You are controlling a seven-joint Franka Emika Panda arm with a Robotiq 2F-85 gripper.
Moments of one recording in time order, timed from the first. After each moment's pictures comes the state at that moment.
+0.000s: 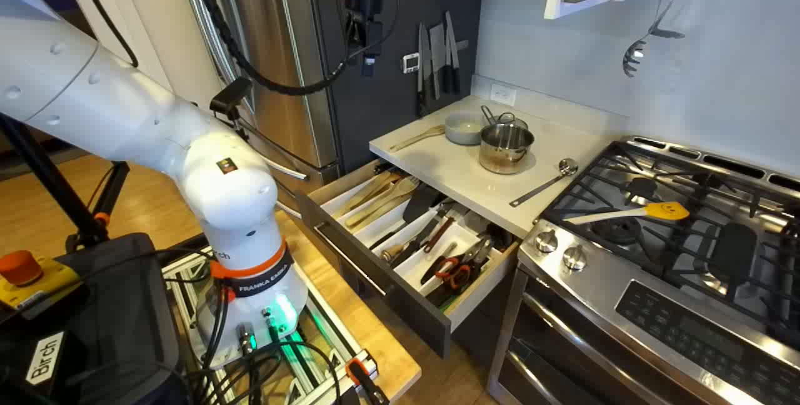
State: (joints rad) arm 0.01 -0.59 0.14 -2.28 0.11 1.52 0.37
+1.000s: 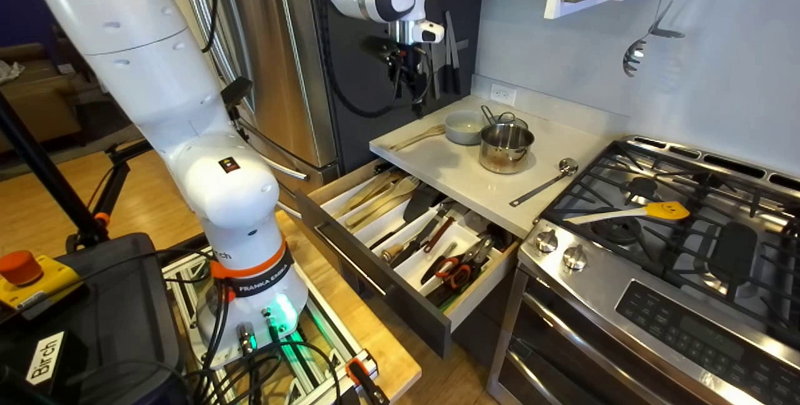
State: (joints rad) arm 0.04 -0.14 0.20 -2.26 0.05 2.15 0.35
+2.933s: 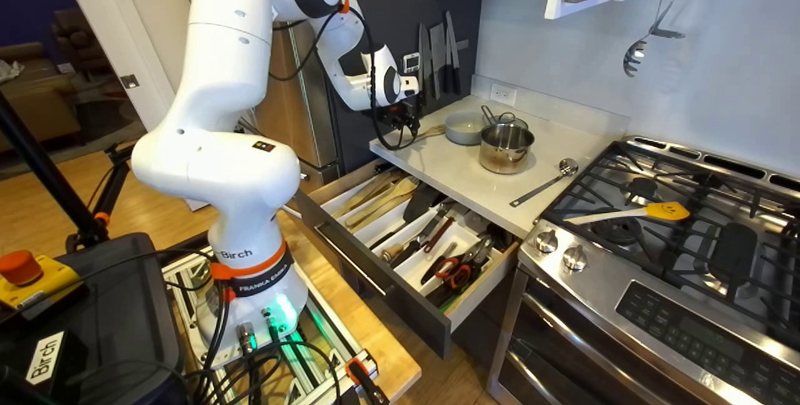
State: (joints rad) arm 0.62 0.58 -0.18 -1.99 -0.28 2.96 0.64
